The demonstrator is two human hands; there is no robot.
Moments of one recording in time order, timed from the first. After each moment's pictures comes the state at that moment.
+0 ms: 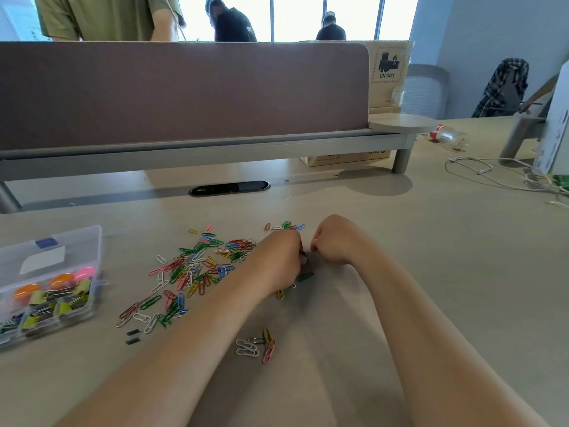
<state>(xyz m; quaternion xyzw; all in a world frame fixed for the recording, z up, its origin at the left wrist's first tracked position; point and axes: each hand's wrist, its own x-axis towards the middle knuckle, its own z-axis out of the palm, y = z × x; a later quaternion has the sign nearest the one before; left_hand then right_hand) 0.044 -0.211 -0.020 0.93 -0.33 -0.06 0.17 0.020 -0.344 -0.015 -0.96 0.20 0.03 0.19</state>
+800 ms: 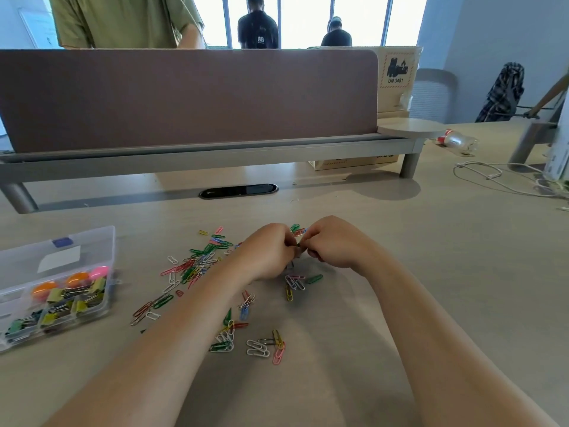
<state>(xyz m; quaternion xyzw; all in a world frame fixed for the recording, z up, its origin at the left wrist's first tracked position) 0.056 -0.184 -0.002 0.91 -0.33 -0.08 0.25 0.003 -0.318 0.007 -0.94 0.10 0.01 0.32</state>
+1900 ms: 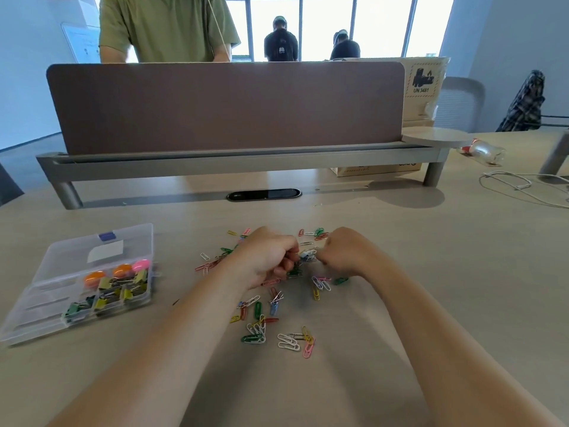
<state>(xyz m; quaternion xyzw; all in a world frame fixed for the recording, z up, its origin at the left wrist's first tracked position) 0.062 -0.143 -0.005 0.75 -0.11 -0.23 0.61 0.019 -0.296 -0.010 -0.94 0.17 0.02 0.31</state>
